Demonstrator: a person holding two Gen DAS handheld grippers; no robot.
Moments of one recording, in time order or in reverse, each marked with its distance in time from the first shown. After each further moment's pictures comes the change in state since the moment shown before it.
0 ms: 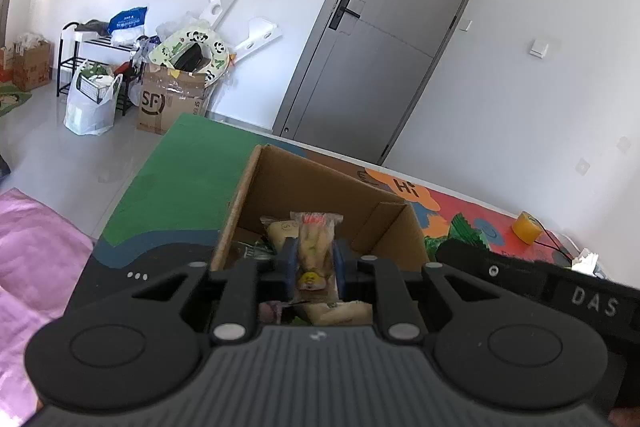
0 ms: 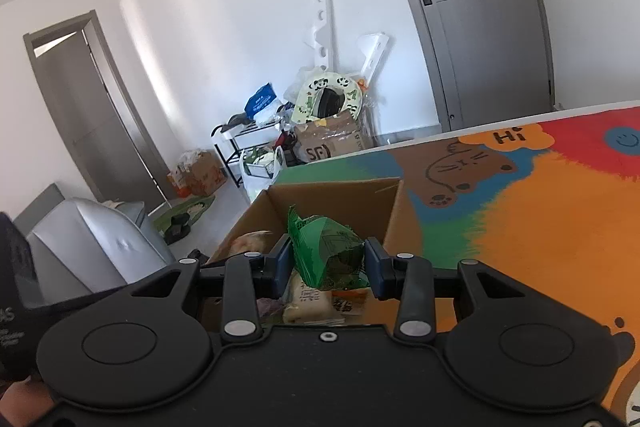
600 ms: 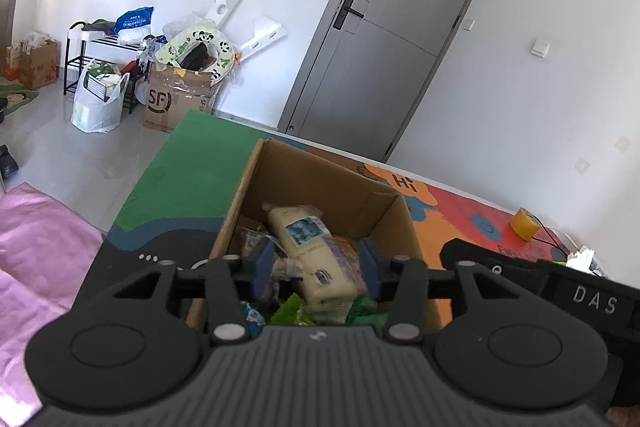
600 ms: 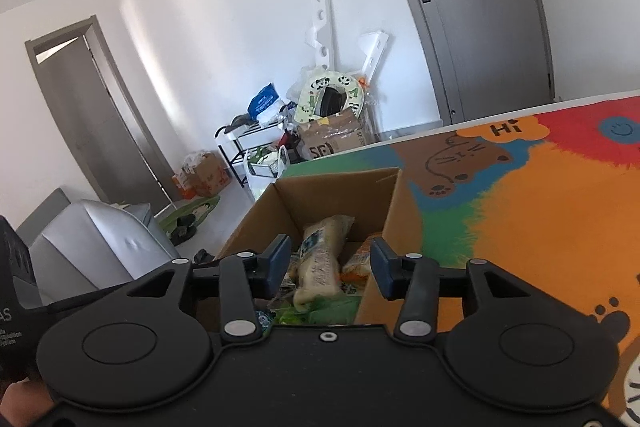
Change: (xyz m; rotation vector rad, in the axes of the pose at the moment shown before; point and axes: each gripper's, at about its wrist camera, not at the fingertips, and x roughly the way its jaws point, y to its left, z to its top) left arm -0.026 -0.014 -0.005 0.004 0.002 0.017; right arm -0.023 0.000 -0.005 0.034 -0.004 0.008
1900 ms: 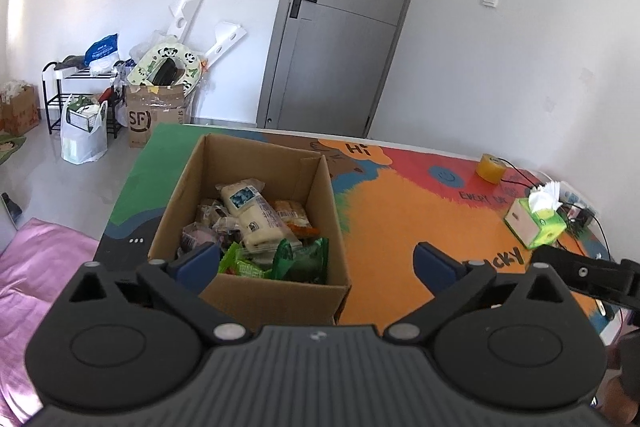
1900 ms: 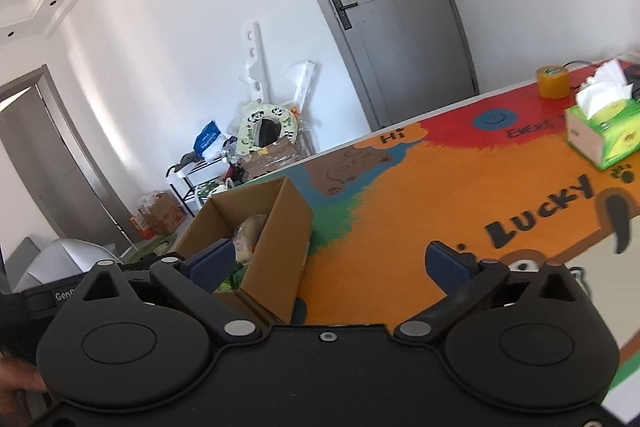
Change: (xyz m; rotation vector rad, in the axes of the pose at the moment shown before) left arm -0.063 -0.069 -0.026 0.191 0.047 -0.011; right arm -0.127 -0.061 -0.031 0.111 -0.089 -0.162
